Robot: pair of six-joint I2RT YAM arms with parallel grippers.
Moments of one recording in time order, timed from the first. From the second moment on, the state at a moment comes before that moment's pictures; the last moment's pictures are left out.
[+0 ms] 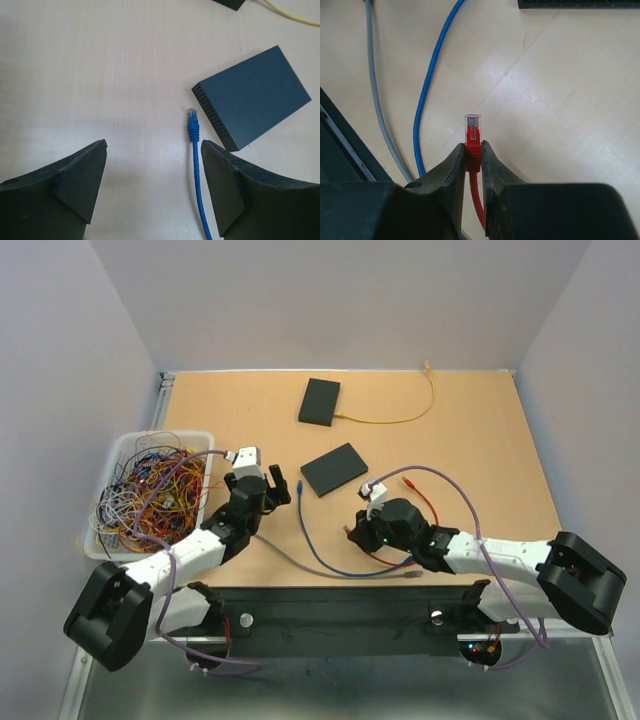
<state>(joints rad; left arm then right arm) -0.59 1.06 0.40 0.24 -0.44 -0.50 0.92 1.24 0.44 0.26 0.02 0.35</state>
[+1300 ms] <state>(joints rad) -0.36 1.83 0.76 0.78 0.36 -0.48 0.92 1.58 0.74 0.34 0.18 0.23</state>
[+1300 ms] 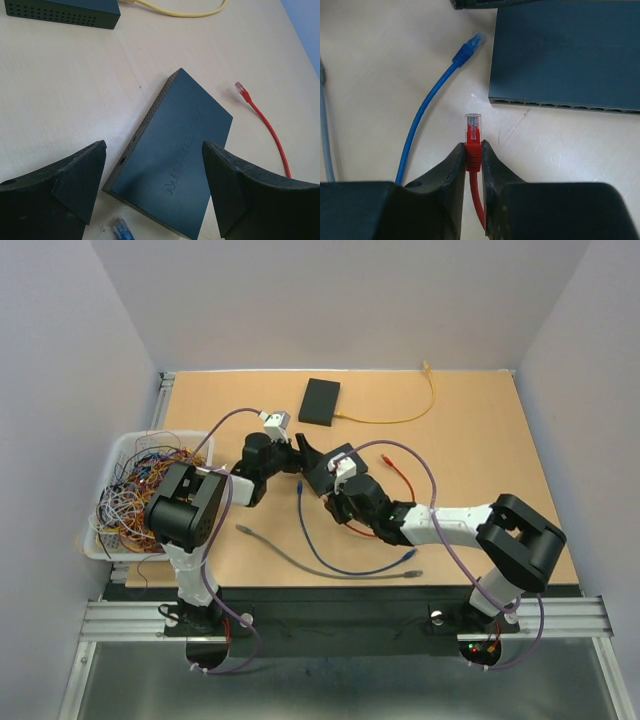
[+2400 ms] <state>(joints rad) -0.36 2.02 0.76 1.03 0.47 -0.54 0.92 1.80 0.84 0.32 0.34 0.28</state>
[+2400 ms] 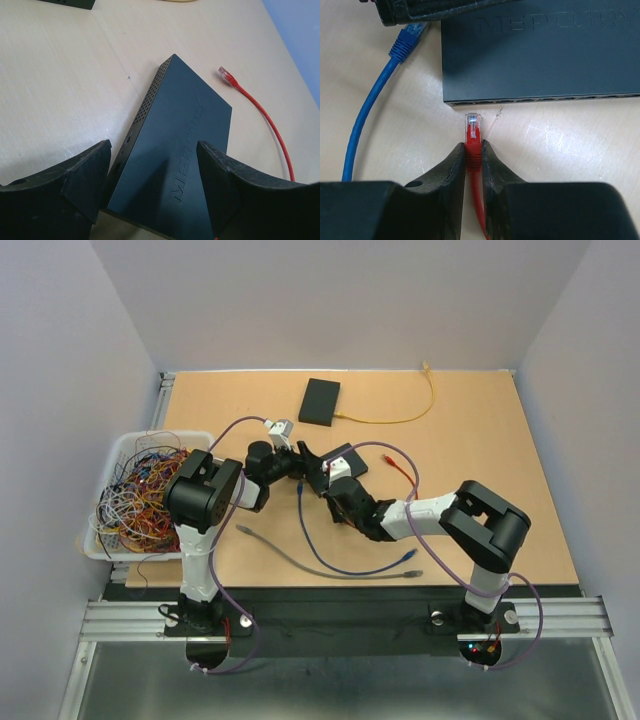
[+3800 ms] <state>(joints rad) -0.36 2.02 0.76 1.02 0.45 -0.51 0.92 1.83 0.95 0.19 0.35 0.29</state>
